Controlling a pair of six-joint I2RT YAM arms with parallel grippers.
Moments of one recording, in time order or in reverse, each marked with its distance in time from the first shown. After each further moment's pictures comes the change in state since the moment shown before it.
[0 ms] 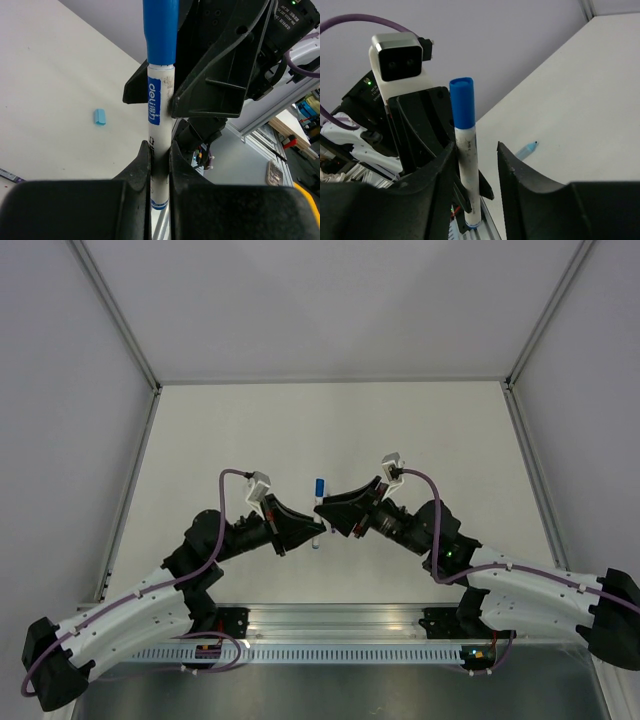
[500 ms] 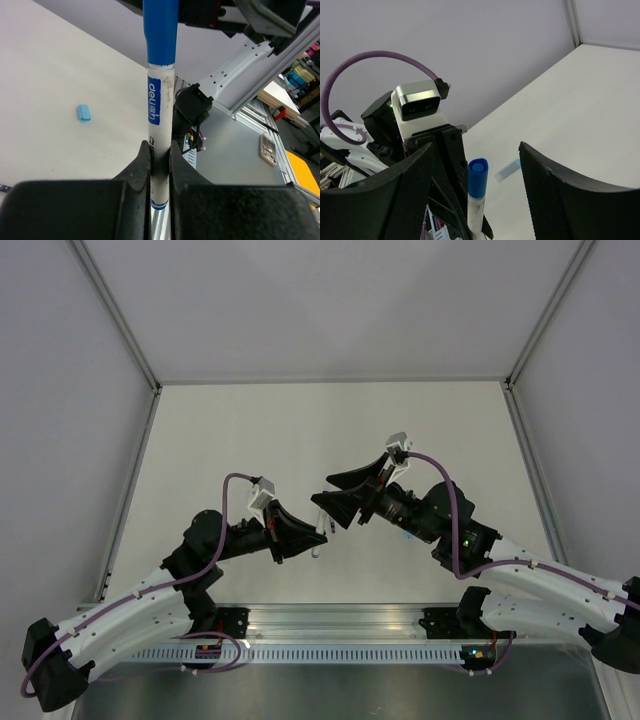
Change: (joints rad) left arm 0.001 -0.007 0.004 -0.003 0.123 0.059; right arm 0.000 -0.044 0.223 -0.283 0.003 -0.132
